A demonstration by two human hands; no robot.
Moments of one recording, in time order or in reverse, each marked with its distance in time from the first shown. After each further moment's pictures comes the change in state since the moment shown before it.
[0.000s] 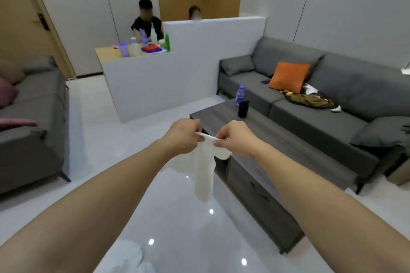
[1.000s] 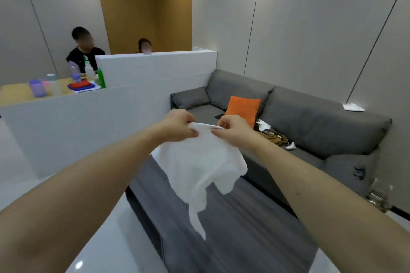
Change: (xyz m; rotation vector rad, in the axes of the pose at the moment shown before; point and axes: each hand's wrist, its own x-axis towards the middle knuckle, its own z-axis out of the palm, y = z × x) left_hand 0.435 0.267 0.030 -0.069 -0.030 0.204; right_hand 0.232 0.319 -0.310 0.107 0.298 0.001
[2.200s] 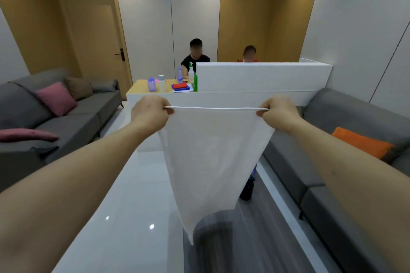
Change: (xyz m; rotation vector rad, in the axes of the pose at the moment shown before) left_hand 0.065 -0.107 -0.057 0.272 0.653 -0.725; right_hand 0.284 0.032 -0.011 -0.152 -0.084 -0.225
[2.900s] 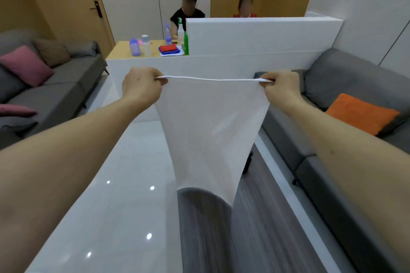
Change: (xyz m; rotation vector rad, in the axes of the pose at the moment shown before) left_hand 0.091 -0.013 0.095 -0.013 -0.026 -0.033; right_hand 0.090 0.048 0.072 0.041 0.211 -0.089
